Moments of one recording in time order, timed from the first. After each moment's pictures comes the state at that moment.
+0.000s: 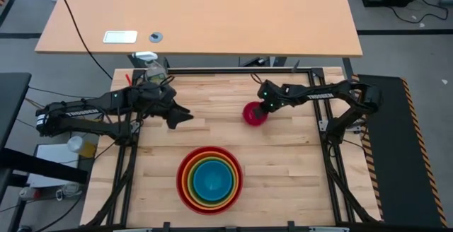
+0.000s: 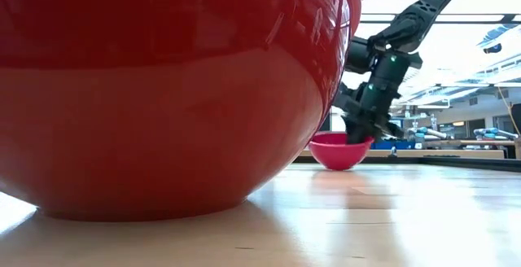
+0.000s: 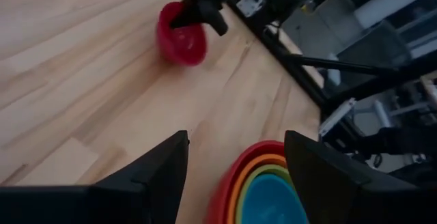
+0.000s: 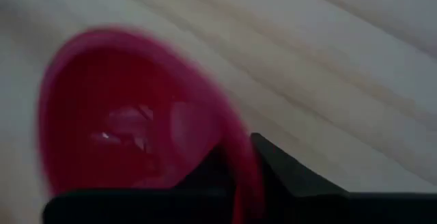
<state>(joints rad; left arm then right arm) 0.18 0.86 0.83 -0.45 0.12 -0.71 -0.45 1.57 0.76 -0.28 -0.05 0.56</state>
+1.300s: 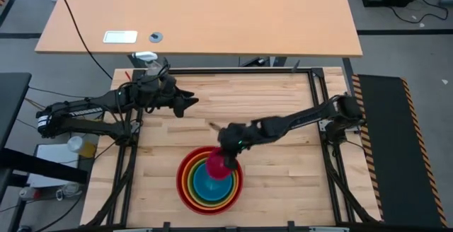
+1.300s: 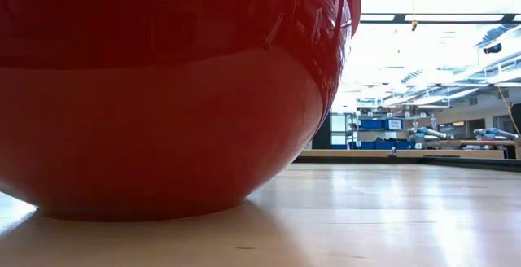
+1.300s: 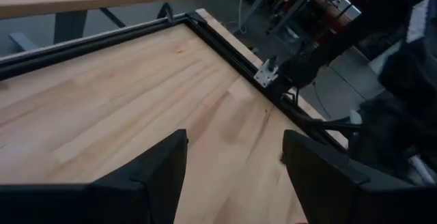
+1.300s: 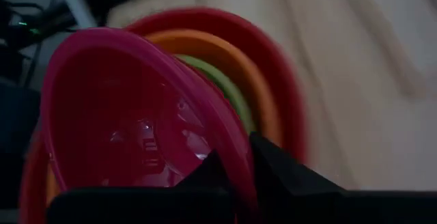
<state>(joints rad) 0.26 0.90 0.83 -0.25 -0.03 -0.61 0.17 1.81 1.37 -0.29 -0.05 0.47</state>
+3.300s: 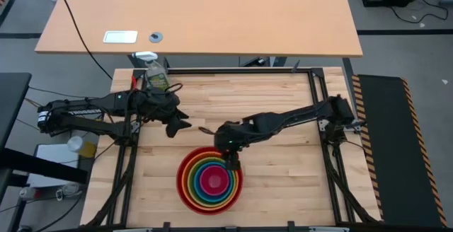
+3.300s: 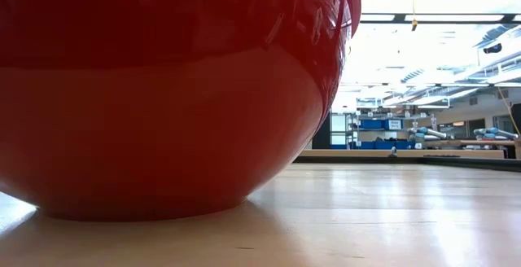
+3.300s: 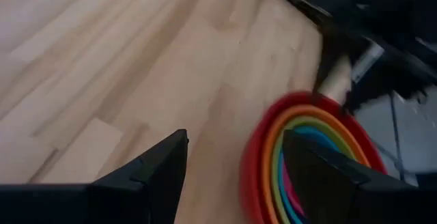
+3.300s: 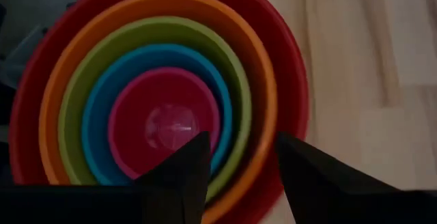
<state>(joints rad) 0.13 0.89 0.83 -0.55 0.13 -0.52 0.17 1.91 1.69 -0.72 -0.06 0.24</state>
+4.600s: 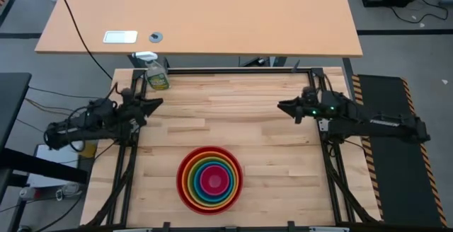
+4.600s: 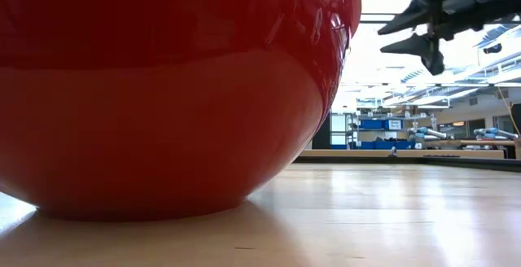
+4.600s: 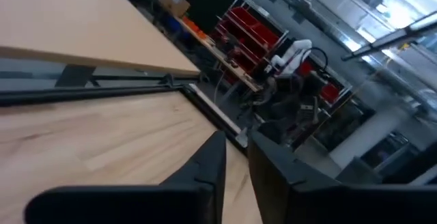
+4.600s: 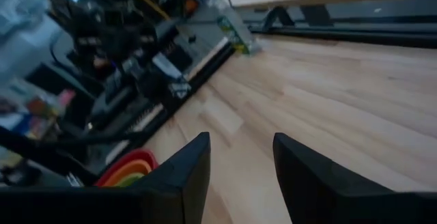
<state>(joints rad) 0.10 0.08 0.39 -0.28 -0.31 -0.69 -0.24 0.50 0.40 -0.14 0.06 0.71</state>
